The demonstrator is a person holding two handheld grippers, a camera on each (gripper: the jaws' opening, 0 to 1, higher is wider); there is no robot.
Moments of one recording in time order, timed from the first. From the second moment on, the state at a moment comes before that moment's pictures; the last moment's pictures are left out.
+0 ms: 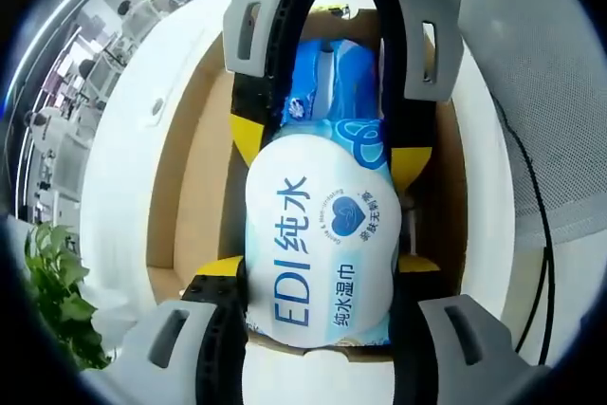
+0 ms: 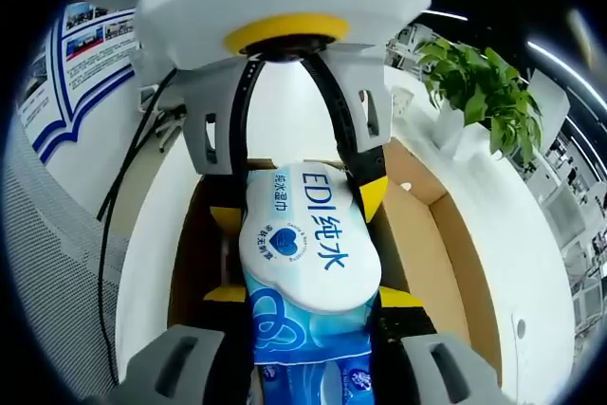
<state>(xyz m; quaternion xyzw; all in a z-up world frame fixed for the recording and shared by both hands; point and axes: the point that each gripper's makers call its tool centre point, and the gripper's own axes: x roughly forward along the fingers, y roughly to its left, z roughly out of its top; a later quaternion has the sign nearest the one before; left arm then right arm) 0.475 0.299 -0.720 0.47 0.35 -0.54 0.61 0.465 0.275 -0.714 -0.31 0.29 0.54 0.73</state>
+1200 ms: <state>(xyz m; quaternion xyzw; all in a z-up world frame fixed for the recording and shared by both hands) 0.468 0.218 -0.658 0.49 0.35 -0.55 0.58 0.457 0.194 -0.652 -0.28 0.29 0.54 0.74</state>
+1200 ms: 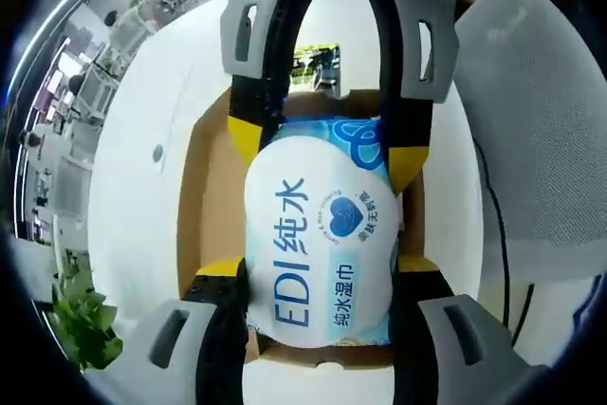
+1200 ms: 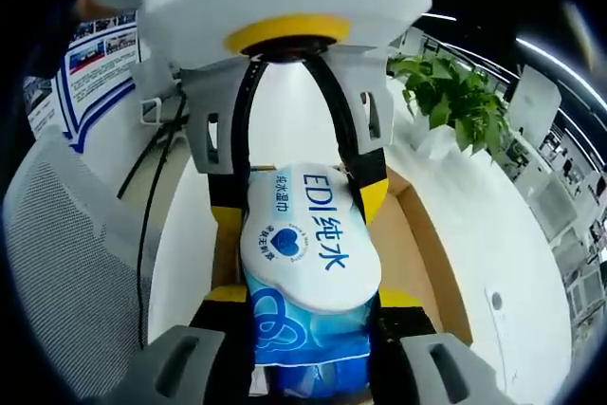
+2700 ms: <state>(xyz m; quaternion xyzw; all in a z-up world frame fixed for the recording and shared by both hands) 0.462 0.057 -0.663 0.47 0.31 -0.61 0.56 0.450 0.034 -0.657 -0.28 0.31 0.50 0.76</state>
